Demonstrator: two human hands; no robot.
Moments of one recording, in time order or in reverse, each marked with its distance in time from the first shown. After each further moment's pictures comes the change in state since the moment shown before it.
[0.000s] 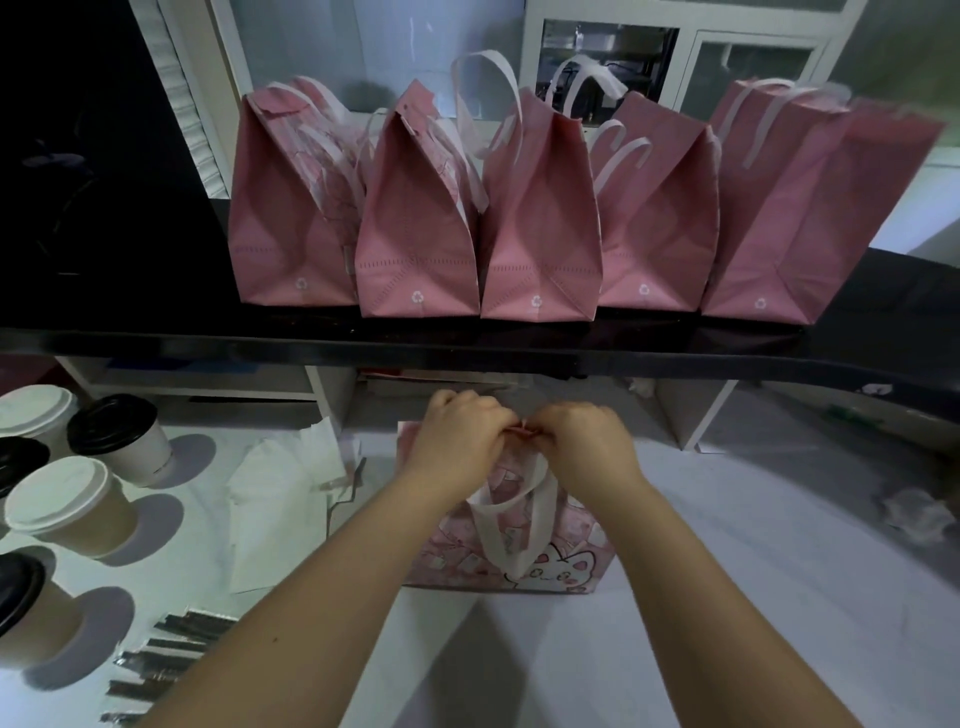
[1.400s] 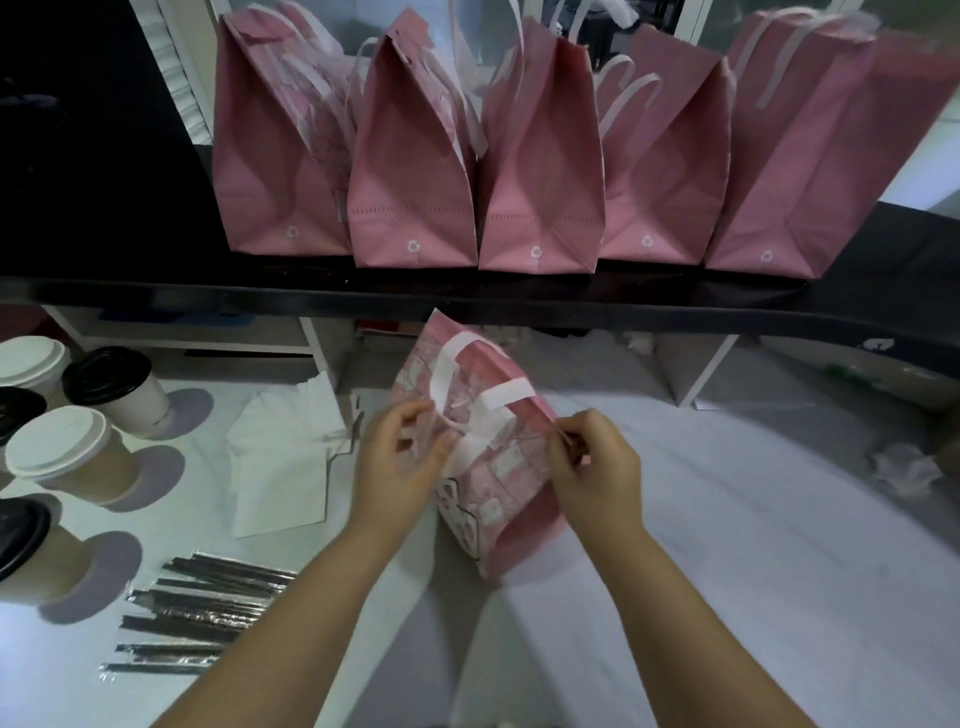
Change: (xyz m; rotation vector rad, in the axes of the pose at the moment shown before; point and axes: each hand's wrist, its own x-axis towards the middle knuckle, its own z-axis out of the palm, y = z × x) left_hand -0.099 -0.022 0.033 -0.811 0.394 -0.442; right_hand -0.077 -0.010 0.040 0.486 0.462 0.145
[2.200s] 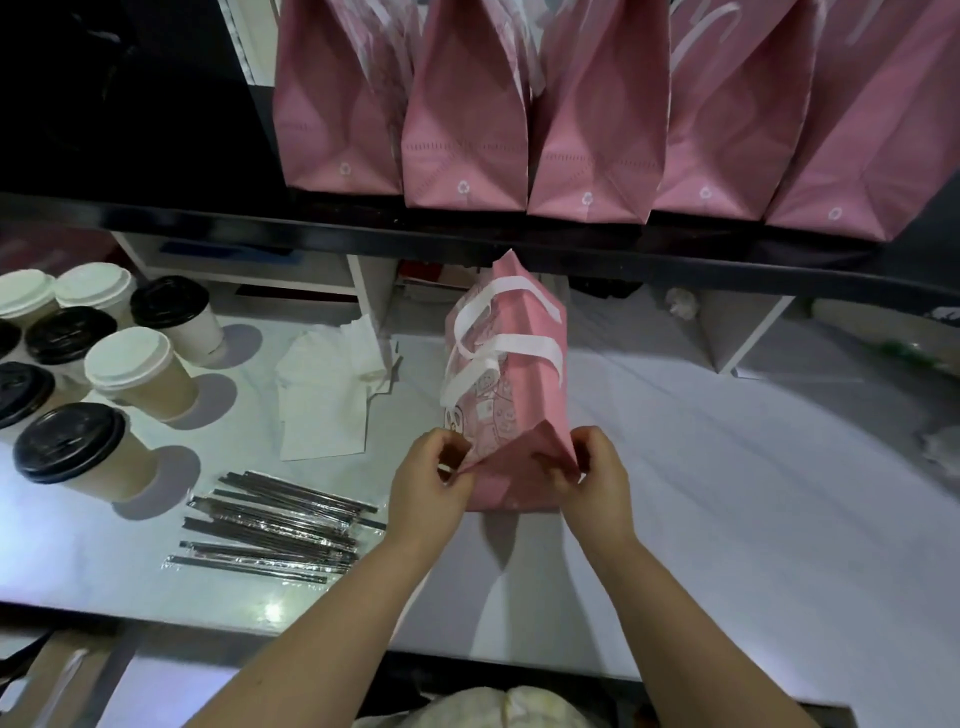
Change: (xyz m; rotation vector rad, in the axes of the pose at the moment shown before) left_hand -0.077 -0.044 0.003 0.104 -0.010 -0.150; right_hand -0.077 0.033 0.037 0.245 -0.246 0.342
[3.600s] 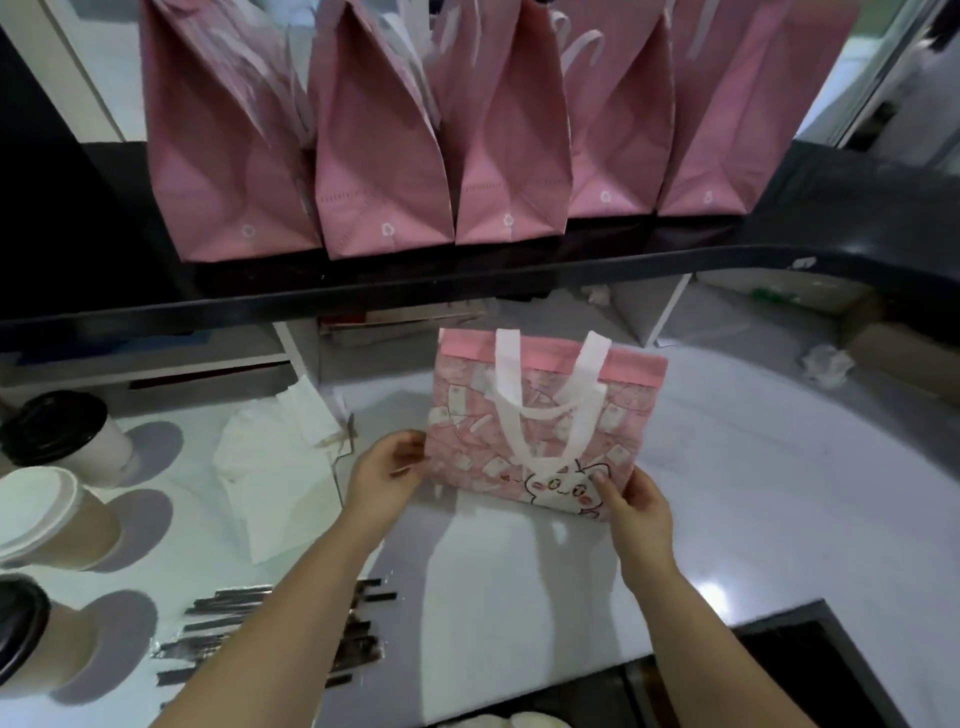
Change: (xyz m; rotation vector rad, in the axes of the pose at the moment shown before) left_hand 0.097 -0.021 -0.032 -0.238 -0.414 -0.165; right_hand -0.037 0.007 -0.018 0.436 0.397 0.421
